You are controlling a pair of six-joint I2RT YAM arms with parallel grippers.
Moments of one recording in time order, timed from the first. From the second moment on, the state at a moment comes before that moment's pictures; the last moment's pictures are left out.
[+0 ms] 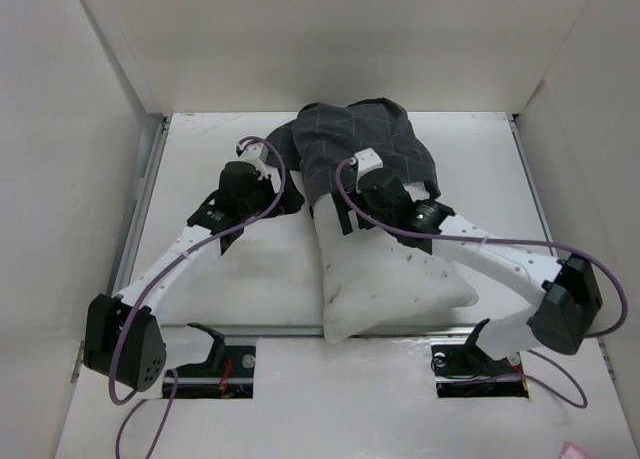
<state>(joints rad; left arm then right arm) -0.40 1.23 0.89 -0.24 0.09 -0.49 0.83 1.39 1.16 -0.38 0.34 0.24</state>
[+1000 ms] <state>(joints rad) -0.42 1.49 0.87 -0.08 0.20 -0.47 0.83 1.51 1.27 -0.47 0.42 0.20</state>
